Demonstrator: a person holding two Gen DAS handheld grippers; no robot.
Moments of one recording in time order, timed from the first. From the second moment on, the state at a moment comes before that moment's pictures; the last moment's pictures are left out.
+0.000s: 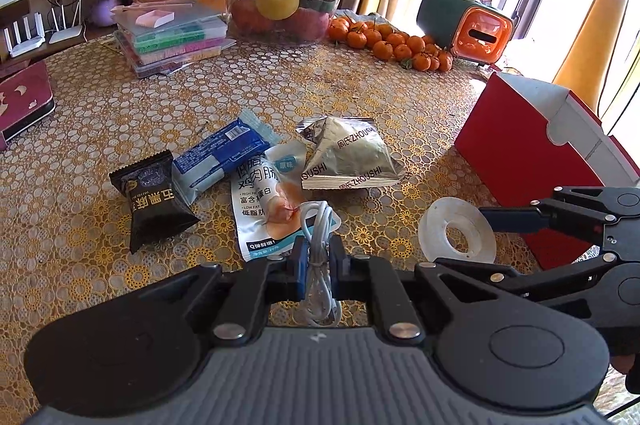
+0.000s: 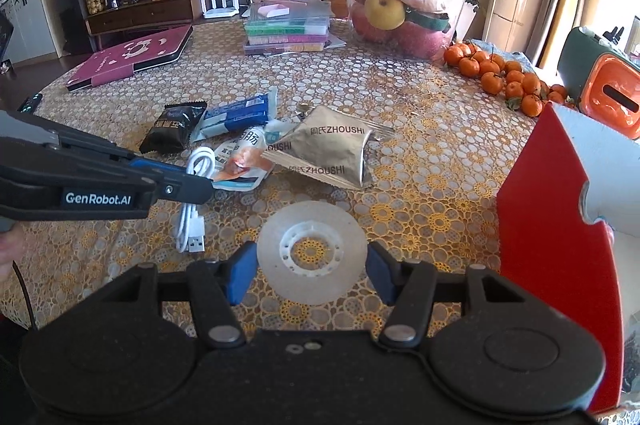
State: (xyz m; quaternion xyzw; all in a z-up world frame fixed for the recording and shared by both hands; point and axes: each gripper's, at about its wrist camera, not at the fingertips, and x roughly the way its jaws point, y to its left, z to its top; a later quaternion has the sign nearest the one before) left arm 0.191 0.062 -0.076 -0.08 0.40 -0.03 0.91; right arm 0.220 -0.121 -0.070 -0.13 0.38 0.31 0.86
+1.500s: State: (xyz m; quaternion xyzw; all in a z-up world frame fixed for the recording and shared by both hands) left arm 0.166 -0.063 0.021 -0.05 0.35 -0.15 0.92; right arm 0.168 -0.252 0.027 -0.12 0.33 0.27 0.90
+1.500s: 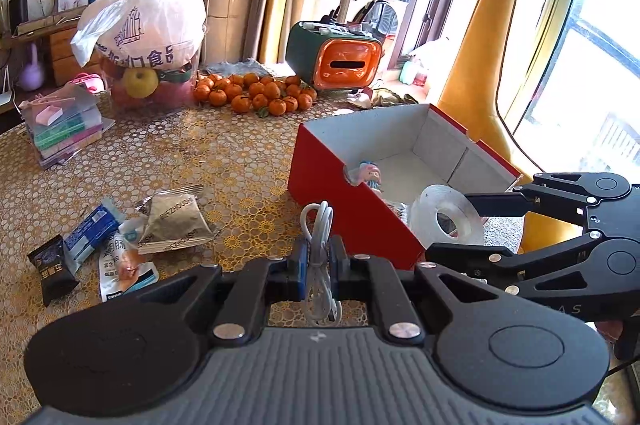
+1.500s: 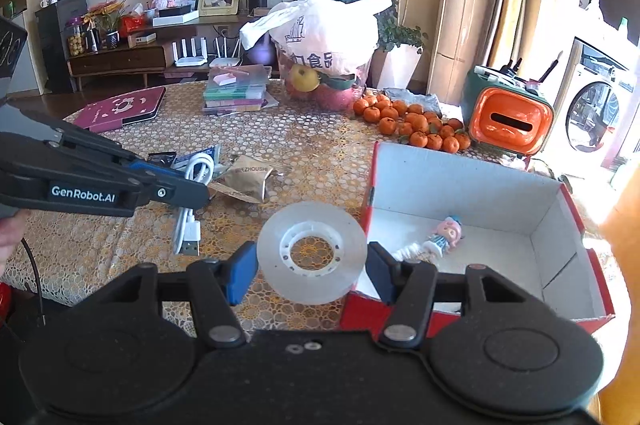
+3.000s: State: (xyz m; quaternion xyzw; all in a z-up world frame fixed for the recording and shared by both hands) left arm 0.285 -0.201 0.019 0.01 0.41 -0.24 0.88; right arm 0.270 -0.375 0.019 -0.09 0.36 0.17 0.92
